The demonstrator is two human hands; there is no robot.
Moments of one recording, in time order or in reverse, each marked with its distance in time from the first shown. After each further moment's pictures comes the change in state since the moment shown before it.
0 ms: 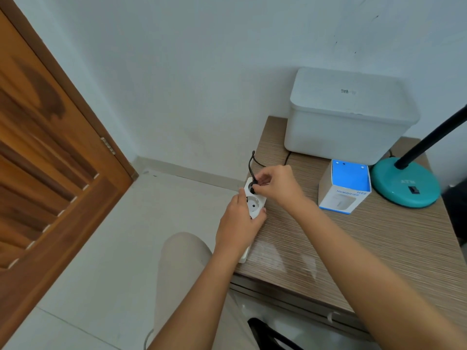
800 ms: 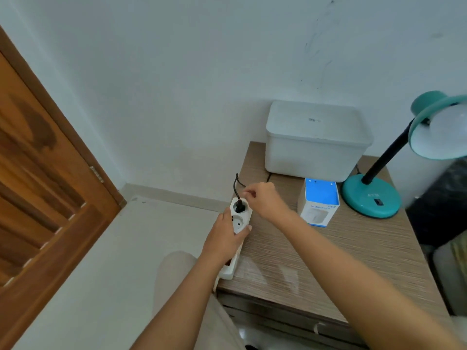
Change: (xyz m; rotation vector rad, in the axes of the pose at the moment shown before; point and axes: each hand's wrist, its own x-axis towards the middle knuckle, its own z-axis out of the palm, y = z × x) left_hand 0.007 0.003 -0.016 0.009 -0.202 -0.035; right_hand -0.012 -0.028 -0.019 -0.135 -0.032 0.063
